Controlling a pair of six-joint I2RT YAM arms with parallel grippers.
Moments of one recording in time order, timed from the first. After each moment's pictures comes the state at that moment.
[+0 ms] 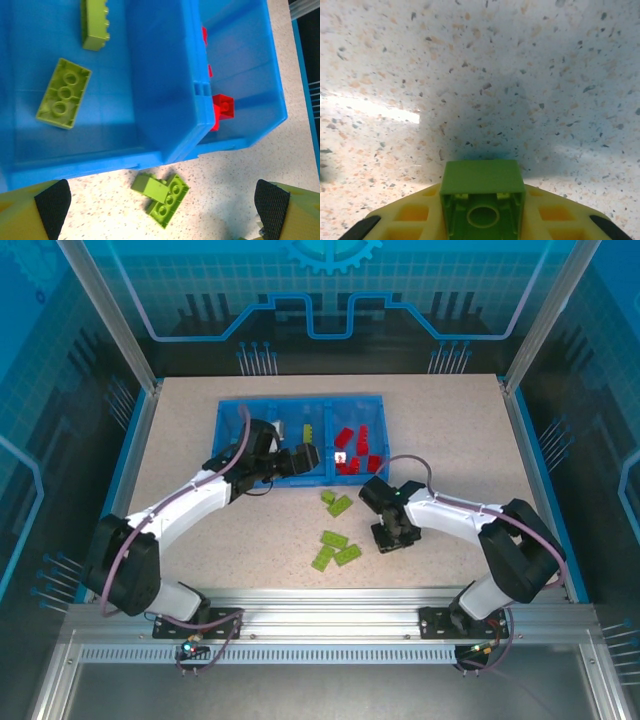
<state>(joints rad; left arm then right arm) -0.42 1.43 0.98 -0.27 0.18 -0.69 0.69 1.54 0.87 -0.88 0.07 0.45</state>
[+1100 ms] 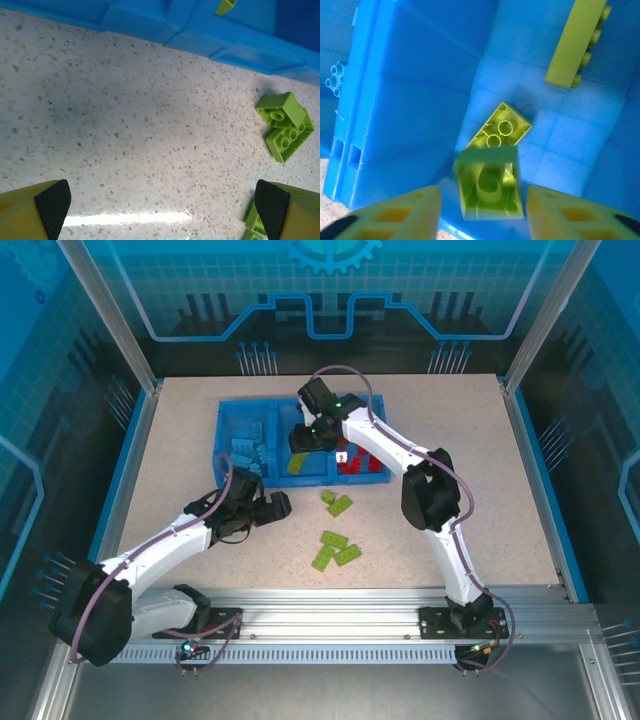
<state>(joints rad) -0.47 1.16 0.62 -0.41 0.01 -0.77 0.64 2.30 2.15 -0.92 -0.18 0.41</state>
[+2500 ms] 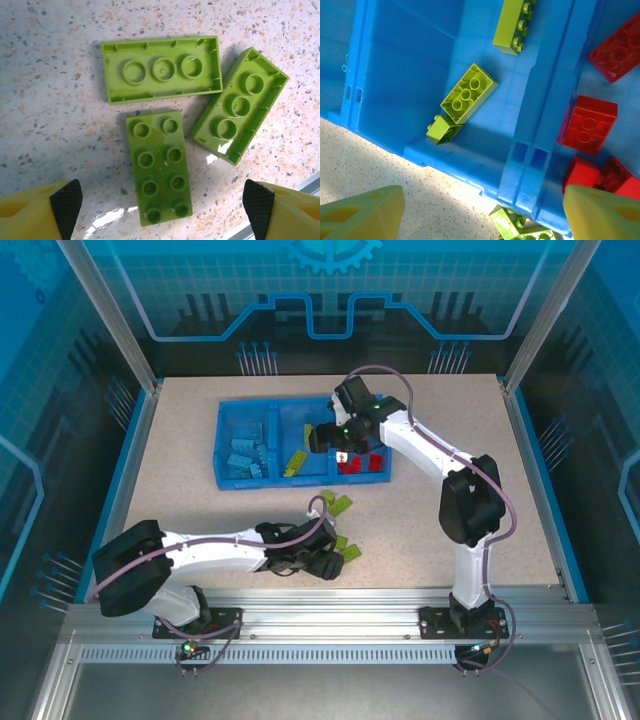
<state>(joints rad) -1.07 1.47 0.75 -0.40 -0.10 -0.67 0.54 1.98 1.76 -0.80 -0.26 0.41</state>
